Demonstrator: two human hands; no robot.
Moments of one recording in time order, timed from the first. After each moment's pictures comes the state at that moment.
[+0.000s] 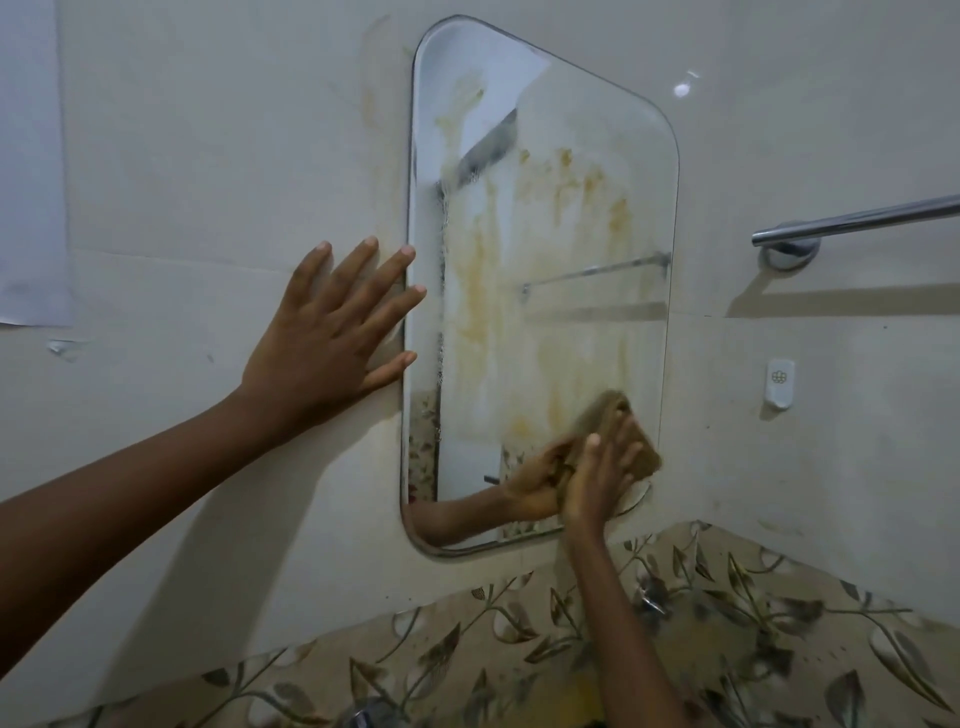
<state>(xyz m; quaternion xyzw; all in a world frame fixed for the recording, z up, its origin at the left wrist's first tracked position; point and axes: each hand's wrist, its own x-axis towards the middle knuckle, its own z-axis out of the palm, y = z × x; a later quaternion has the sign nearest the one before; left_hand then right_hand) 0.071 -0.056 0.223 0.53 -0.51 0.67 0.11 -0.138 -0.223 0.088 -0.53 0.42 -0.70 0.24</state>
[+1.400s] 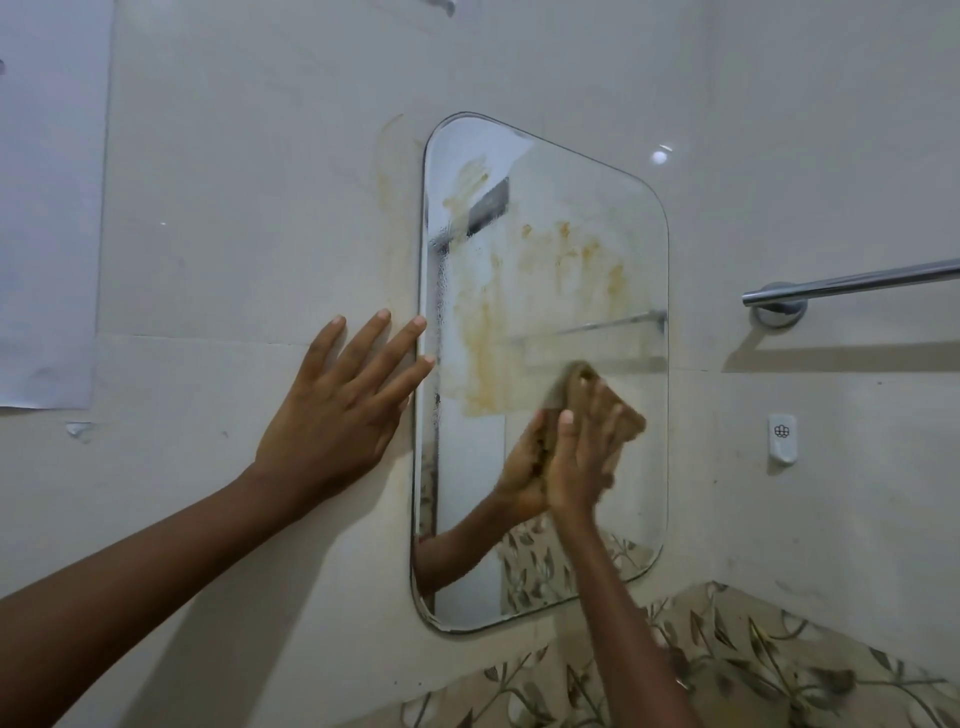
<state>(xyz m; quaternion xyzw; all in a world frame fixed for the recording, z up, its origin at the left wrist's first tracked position) 0.071 -0.058 0.222 0.51 -0.54 0.65 0.15 -0.109 -0.210 0.164 -0.57 0.35 -0.73 0.14</state>
